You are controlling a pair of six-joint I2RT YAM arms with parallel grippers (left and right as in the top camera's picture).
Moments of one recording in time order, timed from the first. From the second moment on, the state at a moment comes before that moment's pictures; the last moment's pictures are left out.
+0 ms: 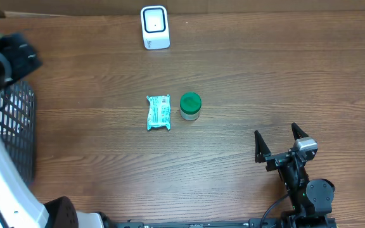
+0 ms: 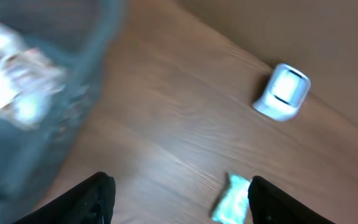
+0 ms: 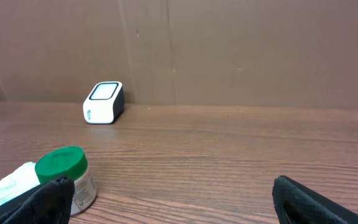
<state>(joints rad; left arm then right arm) 0.41 1.61 2.27 -1.53 0.11 -0.31 0.07 0.01 0.02 -0.02 -0.15 0.07</state>
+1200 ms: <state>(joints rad) 0.91 1.73 1.45 -0.85 0.15 -0.51 0.07 0.01 0.02 -0.02 -0.15 0.07</state>
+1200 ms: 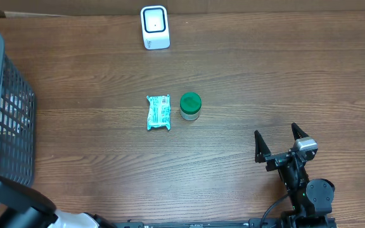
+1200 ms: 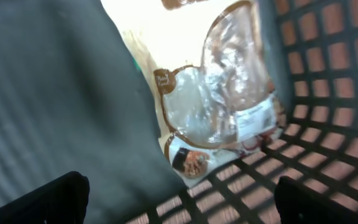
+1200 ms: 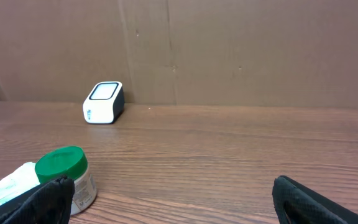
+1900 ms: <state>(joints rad) 0.90 2.03 1.43 -0.49 0.33 -0.46 0.07 0.01 0.02 -0.02 -0.15 0.07</state>
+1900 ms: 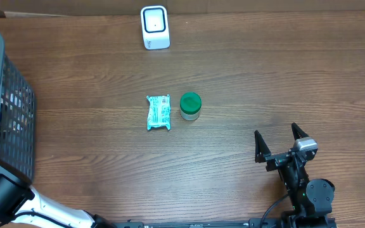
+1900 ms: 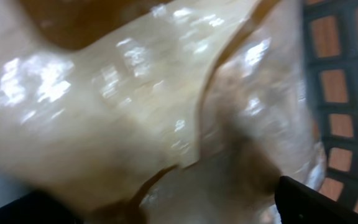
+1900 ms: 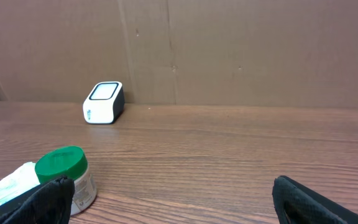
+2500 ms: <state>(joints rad) 0.88 2.05 1.43 -0.46 0.44 -0.44 0.07 0.01 0.02 -0.02 -0.15 0.07</state>
